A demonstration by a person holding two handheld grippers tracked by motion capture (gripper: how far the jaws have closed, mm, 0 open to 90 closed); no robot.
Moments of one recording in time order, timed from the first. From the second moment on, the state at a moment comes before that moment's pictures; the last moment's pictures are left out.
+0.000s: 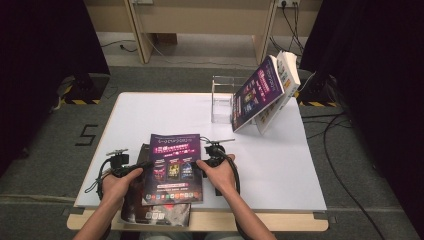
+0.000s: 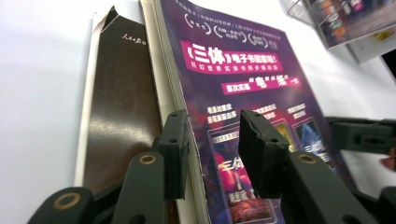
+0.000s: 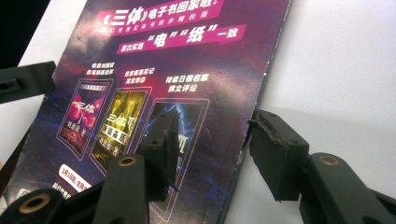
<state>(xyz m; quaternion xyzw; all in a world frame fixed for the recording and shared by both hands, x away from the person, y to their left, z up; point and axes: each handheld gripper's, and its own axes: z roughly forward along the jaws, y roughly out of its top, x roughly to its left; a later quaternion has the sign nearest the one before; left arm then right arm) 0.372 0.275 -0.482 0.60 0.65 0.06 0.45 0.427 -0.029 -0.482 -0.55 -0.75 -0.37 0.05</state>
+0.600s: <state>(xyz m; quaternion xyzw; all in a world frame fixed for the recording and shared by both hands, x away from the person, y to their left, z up) 0.374 0.267 -0.491 0.63 0.62 0.04 0.47 0.428 -0.030 -0.483 -0.54 -0.76 -0.37 0.05</state>
